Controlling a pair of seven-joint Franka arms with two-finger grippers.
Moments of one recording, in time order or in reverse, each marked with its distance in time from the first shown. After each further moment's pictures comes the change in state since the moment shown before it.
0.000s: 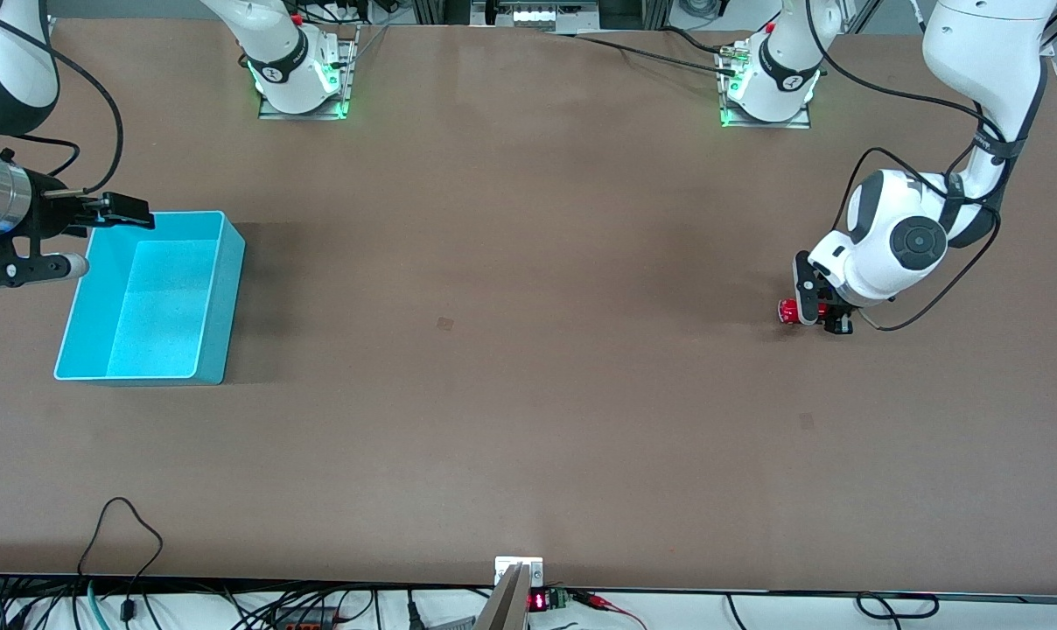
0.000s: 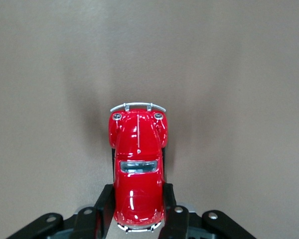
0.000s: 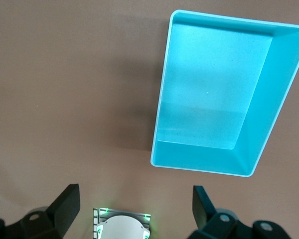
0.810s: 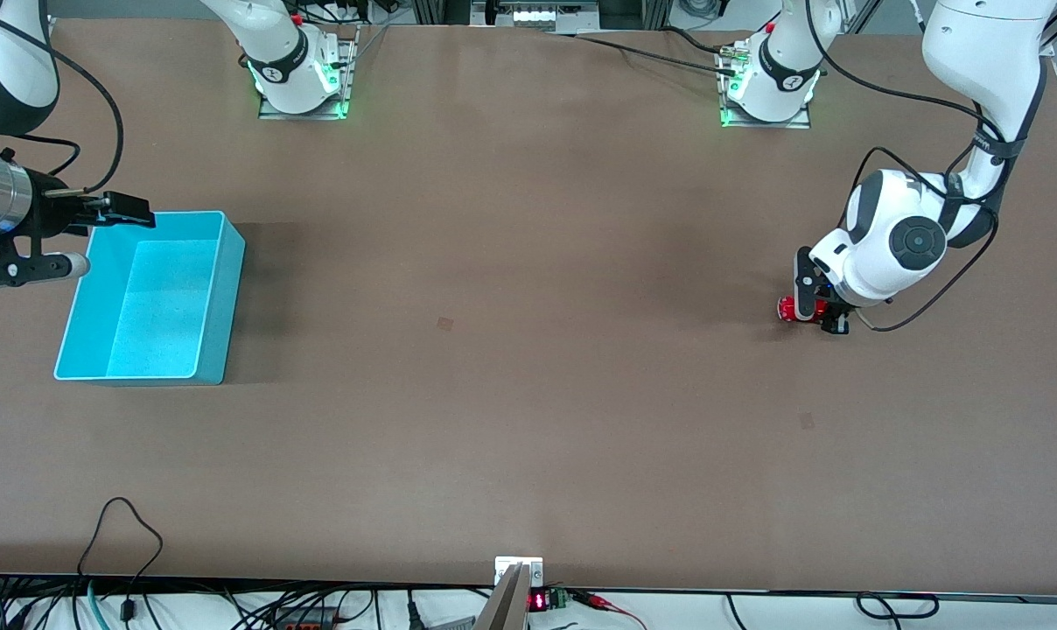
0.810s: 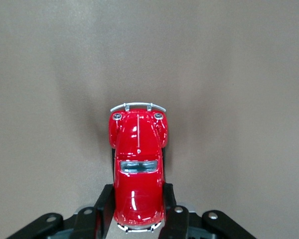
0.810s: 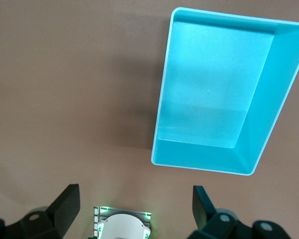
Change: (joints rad) left arm 0.000 0.000 0.000 0.000 0.000 -0.001 0.021; right arm 0.000 0.000 0.000 0.000 0.001 -0.007 0.000
